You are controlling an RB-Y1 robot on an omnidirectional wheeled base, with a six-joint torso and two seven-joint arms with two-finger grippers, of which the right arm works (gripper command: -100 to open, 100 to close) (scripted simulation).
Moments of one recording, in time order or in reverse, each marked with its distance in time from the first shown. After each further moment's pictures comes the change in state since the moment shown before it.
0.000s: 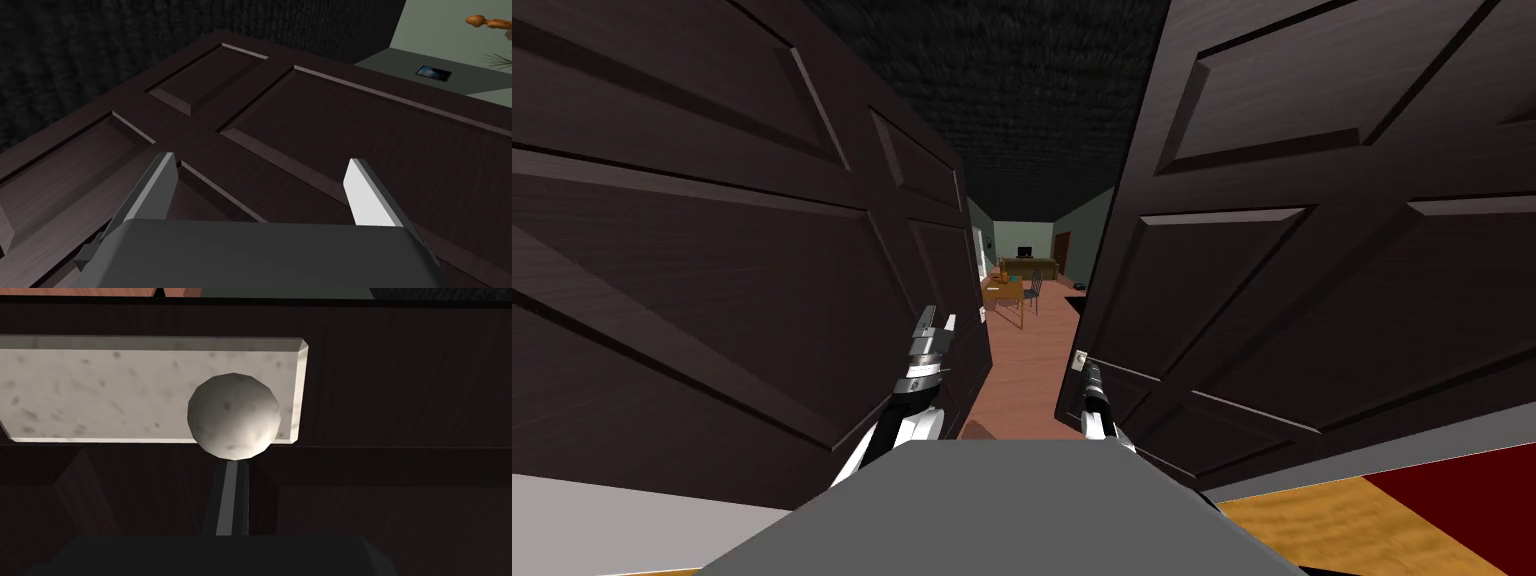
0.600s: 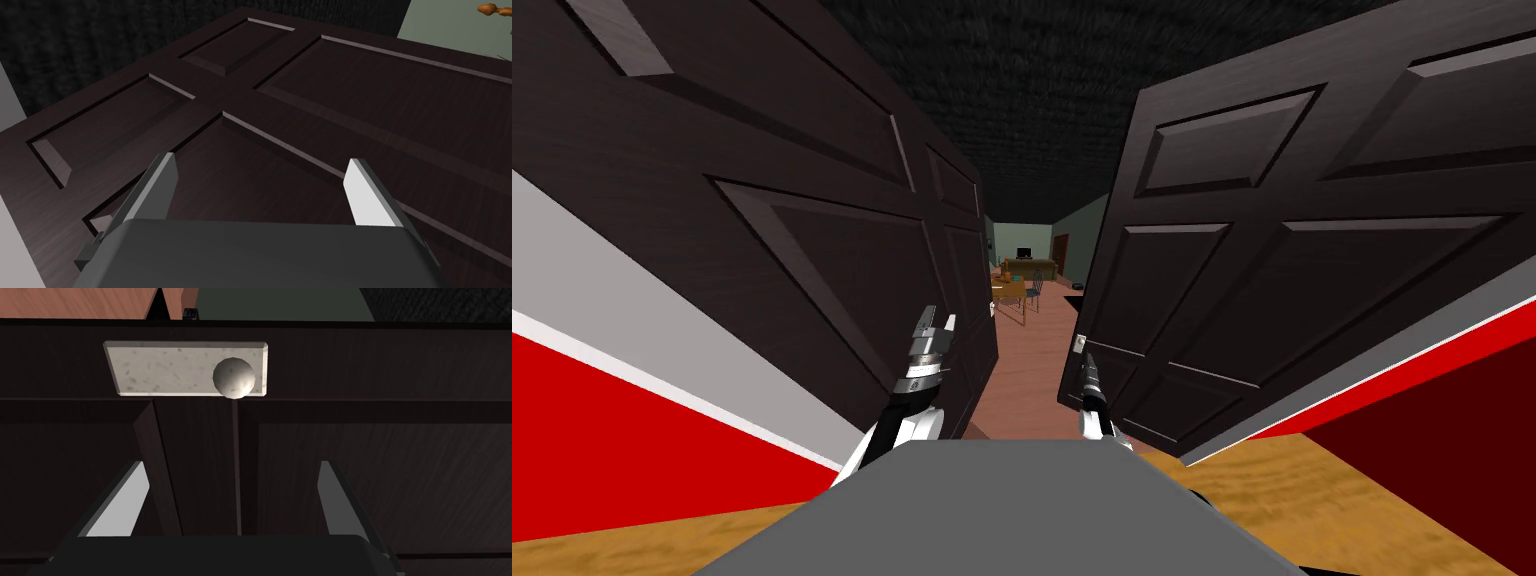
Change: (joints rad) arm 0.001 0.015 0.007 -0.017 0.005 0.008 0.009
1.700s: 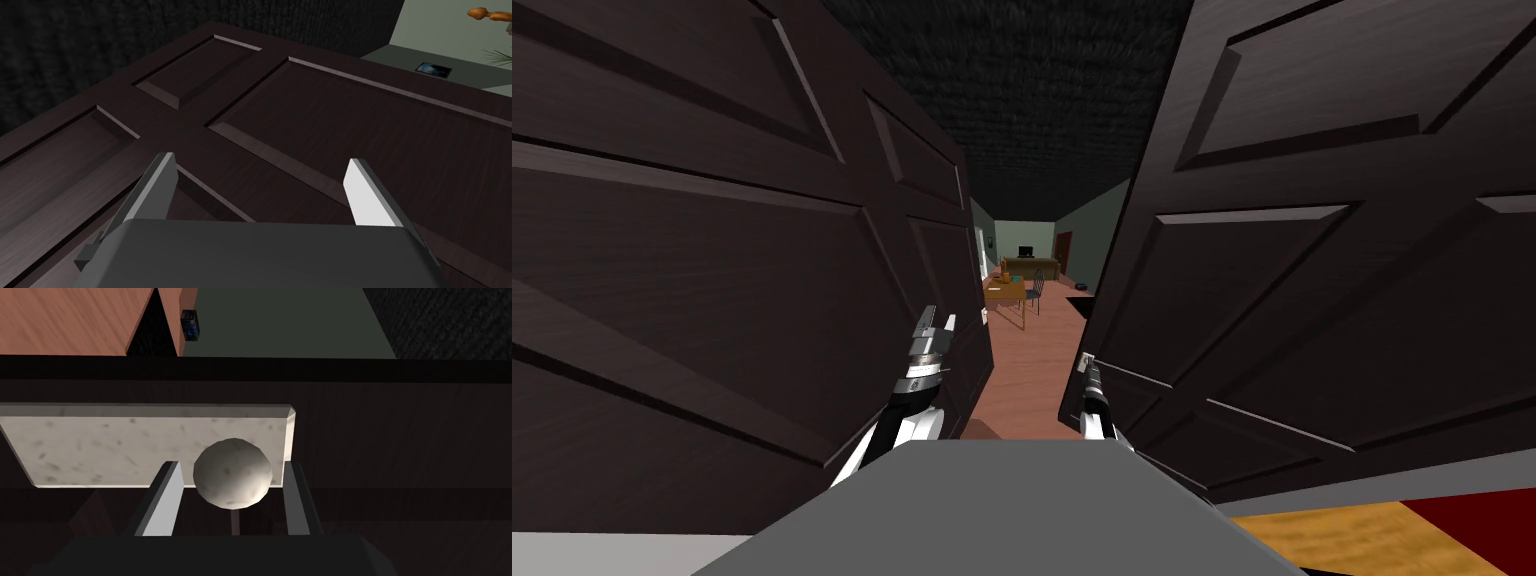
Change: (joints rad) arm 0.007 -0.003 -0.010 0.012 -0.006 -0.029 0.002
